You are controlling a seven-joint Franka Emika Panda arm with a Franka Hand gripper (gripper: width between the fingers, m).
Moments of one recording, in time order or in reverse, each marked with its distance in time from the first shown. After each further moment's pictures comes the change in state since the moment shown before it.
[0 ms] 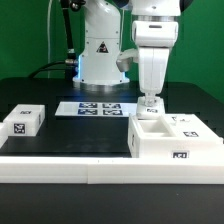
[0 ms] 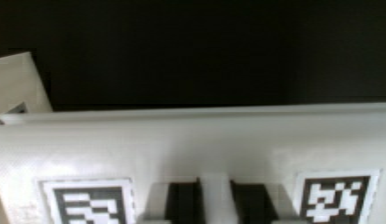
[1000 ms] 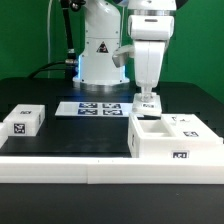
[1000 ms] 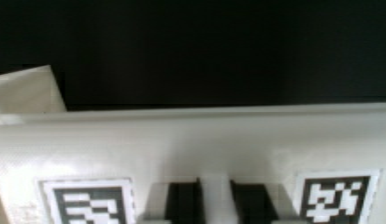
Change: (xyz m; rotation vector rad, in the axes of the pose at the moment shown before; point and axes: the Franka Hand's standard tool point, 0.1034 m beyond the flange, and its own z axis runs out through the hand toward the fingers) arm -0.009 0.001 -0.009 -0.017 -0.002 -0.009
